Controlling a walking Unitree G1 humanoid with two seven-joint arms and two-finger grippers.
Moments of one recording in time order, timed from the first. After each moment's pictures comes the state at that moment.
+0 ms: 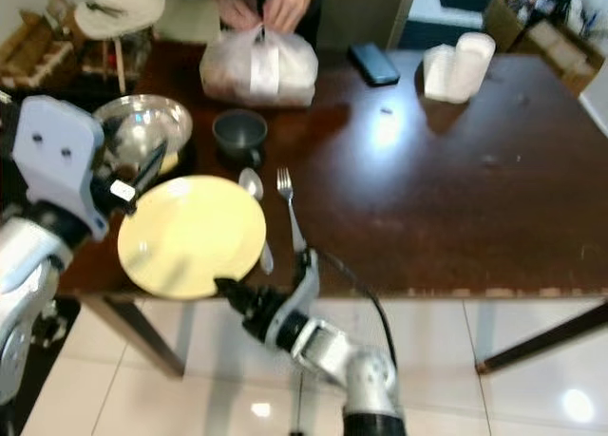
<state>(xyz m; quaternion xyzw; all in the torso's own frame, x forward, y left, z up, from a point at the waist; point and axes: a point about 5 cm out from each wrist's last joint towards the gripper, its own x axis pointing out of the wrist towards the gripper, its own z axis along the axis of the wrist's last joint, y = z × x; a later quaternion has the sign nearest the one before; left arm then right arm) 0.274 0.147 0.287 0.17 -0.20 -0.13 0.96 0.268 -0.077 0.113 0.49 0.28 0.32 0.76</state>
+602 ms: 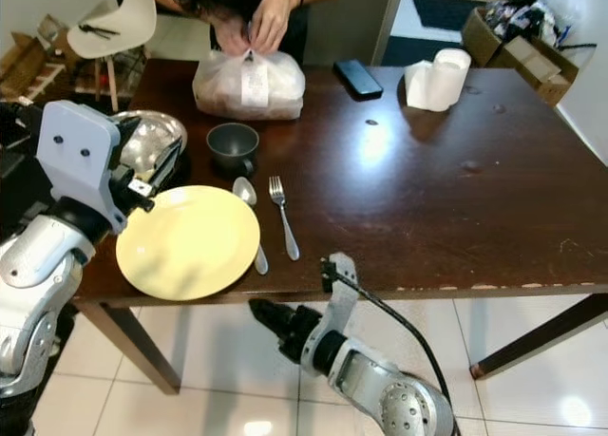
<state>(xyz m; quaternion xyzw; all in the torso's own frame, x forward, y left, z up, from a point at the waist) 0.290 0.139 0.281 0.14 -0.22 -0.13 0.96 0.265 -0.119 0.137 0.28 0.17 0.26 0.91</state>
